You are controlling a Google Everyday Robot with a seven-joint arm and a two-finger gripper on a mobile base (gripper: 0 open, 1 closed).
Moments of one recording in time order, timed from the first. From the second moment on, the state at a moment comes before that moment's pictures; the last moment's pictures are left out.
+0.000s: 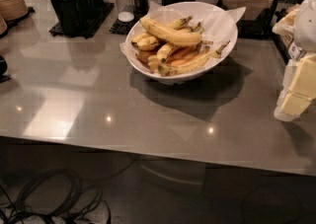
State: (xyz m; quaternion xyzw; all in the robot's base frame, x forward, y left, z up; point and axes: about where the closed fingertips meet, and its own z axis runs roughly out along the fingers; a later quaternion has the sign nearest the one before) arm 0.438 -0.217 0.976 -0.60 0.78 -0.03 0.16
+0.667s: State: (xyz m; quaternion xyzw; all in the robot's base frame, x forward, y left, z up) arm 0.451 -0.203 0.979 -0.61 0.77 -0.01 0.18
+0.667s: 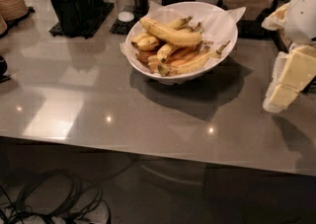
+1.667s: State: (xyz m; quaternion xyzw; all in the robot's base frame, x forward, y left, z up) arm 0.561 -0.064 1.012 -0.67 0.69 0.14 0.26
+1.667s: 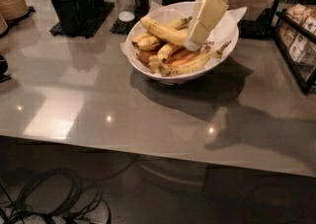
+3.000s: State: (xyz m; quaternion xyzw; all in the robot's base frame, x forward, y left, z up) arm 0.662 -0.075 0.924 -0.61 0.73 0.17 0.24
